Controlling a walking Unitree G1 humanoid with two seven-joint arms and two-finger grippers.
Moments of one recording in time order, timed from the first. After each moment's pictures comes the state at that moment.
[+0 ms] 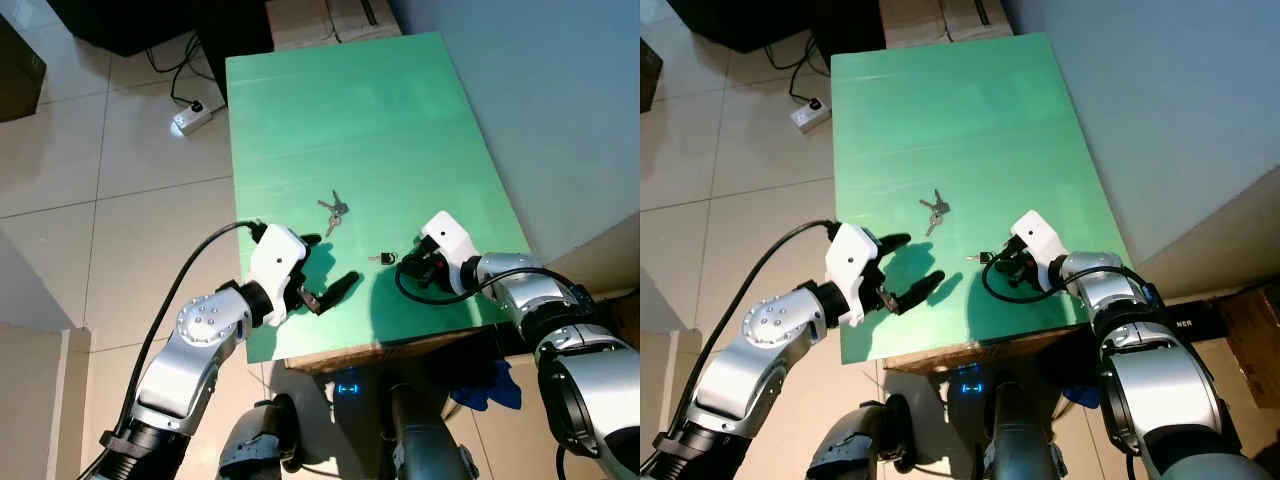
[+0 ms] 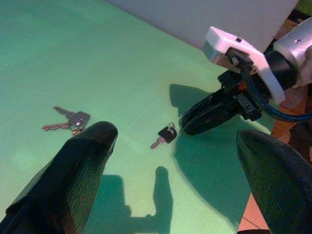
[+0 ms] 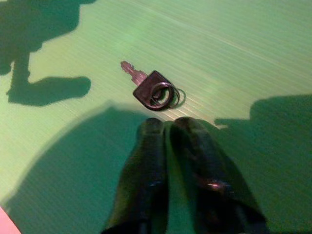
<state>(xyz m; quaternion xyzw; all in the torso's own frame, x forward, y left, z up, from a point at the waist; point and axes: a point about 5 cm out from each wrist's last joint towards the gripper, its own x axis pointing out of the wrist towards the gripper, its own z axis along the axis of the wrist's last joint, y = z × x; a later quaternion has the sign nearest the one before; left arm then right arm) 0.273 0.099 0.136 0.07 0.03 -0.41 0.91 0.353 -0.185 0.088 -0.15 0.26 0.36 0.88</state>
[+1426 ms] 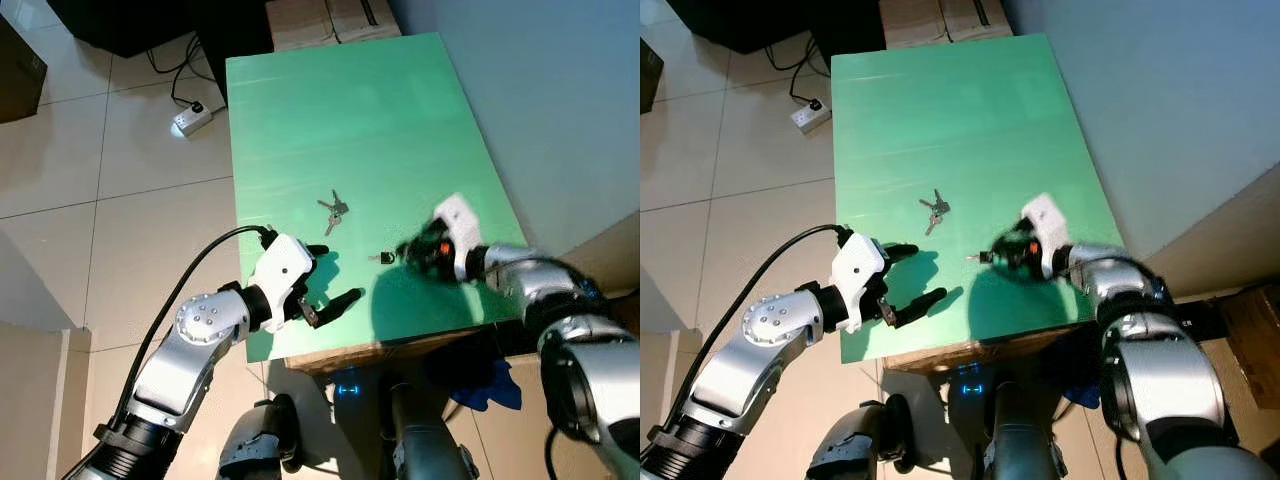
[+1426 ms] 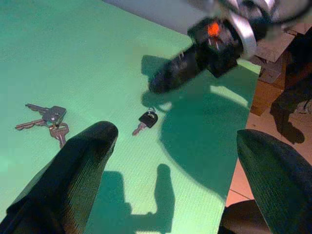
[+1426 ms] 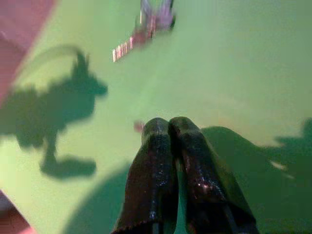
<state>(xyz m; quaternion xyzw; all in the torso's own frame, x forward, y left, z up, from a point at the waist) 0.272 0.101 0.131 0.11 0.04 -0.46 0.88 0.363 -0.186 0.111 -0.02 0.22 0.37 0.90</state>
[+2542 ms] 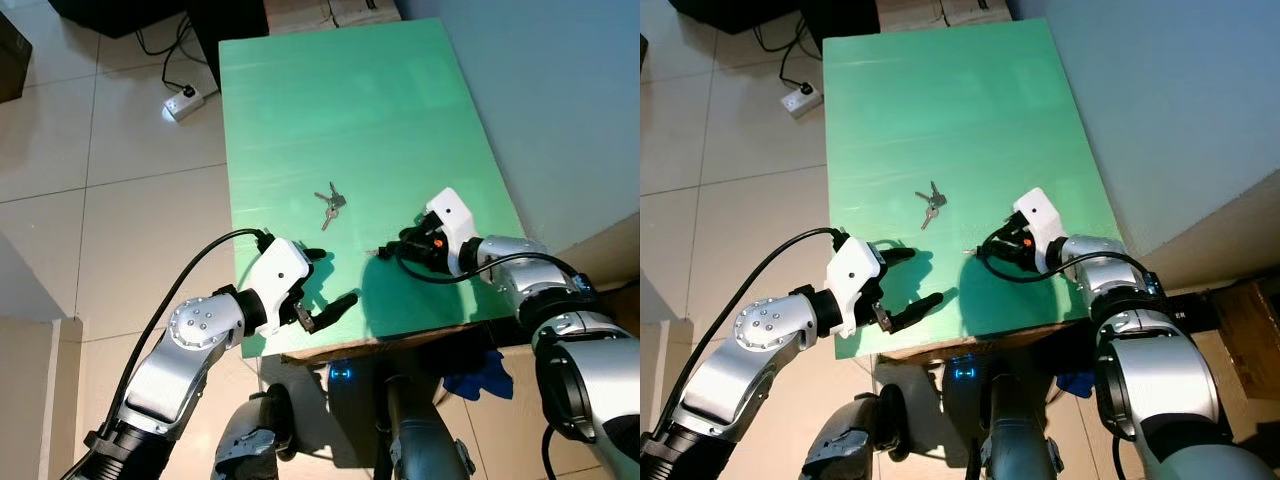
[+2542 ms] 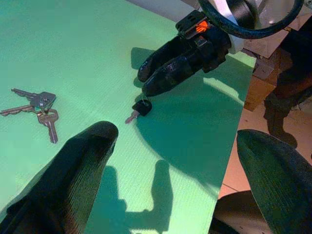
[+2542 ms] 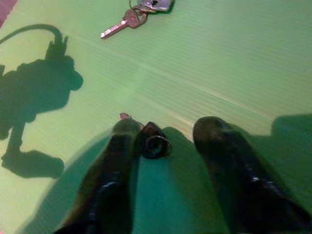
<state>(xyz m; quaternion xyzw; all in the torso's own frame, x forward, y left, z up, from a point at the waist) 0.266 0.105 0.131 0.12 0.05 -0.46 0.88 0.365 -0.175 0.111 -0.10 0.20 0.38 0.90</state>
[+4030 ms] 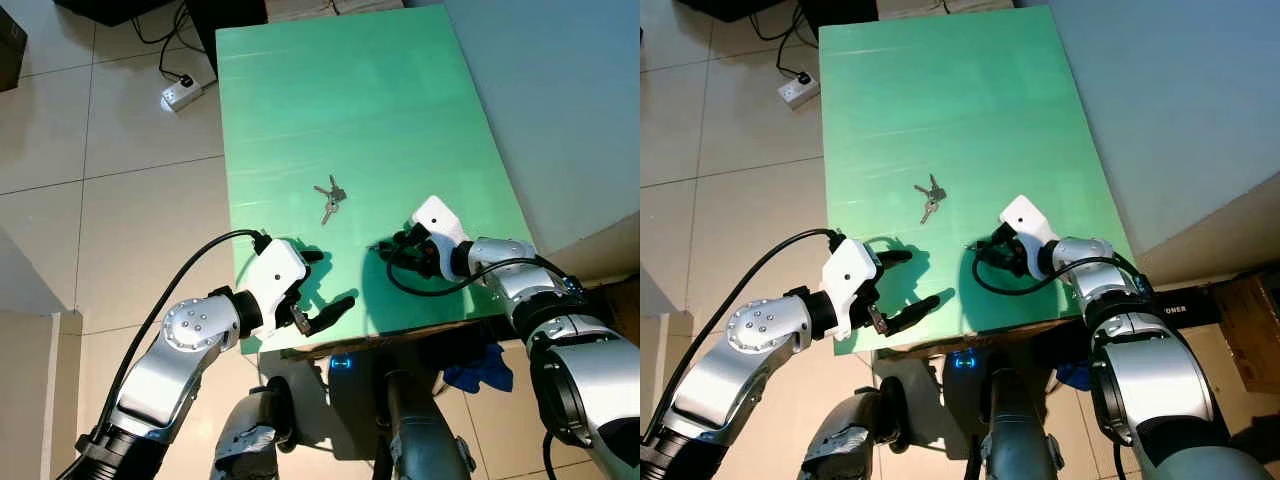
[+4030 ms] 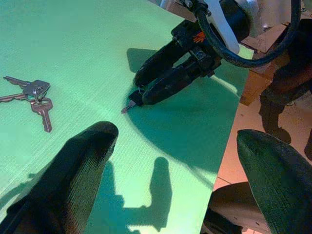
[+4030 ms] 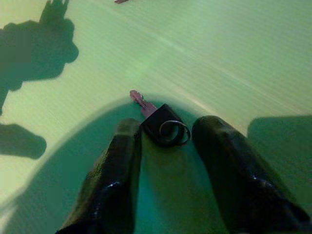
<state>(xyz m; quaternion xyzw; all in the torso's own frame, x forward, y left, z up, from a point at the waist) 0.262 0.108 0.134 0.12 0.06 -0.46 0.88 0.363 -0.168 0.105 -0.17 0.20 0.39 0.88</state>
